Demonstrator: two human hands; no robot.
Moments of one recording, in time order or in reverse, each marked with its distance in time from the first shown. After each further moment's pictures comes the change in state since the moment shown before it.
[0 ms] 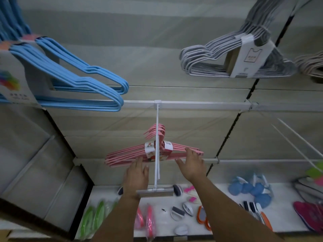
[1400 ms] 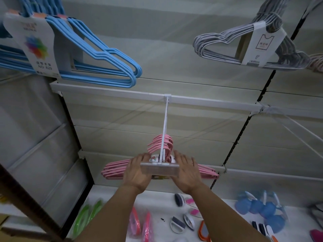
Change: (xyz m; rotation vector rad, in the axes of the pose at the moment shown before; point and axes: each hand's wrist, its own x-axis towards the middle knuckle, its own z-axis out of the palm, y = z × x) left_hand -0.010 -0.029 0.025 0.151 0.168 0.221; right_hand -0.017 0.021 0.062 -0.303 -0.035 -0.482
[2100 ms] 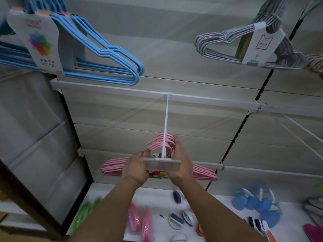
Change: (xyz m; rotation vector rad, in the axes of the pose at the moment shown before) left_hand -0.011 0.014 -0.035 0.025 -0.059 -0.020; right_hand -0.010 -0.054 -0.033 0.516 0.288 0.123
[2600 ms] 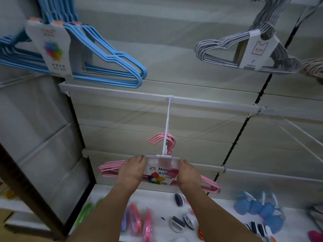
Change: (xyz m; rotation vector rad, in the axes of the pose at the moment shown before) left_hand -0.035 0.008 -0.032 0.266 -0.039 0.079; right_hand -0.017 0.017 -0.006 -0.516 -0.221 0.151
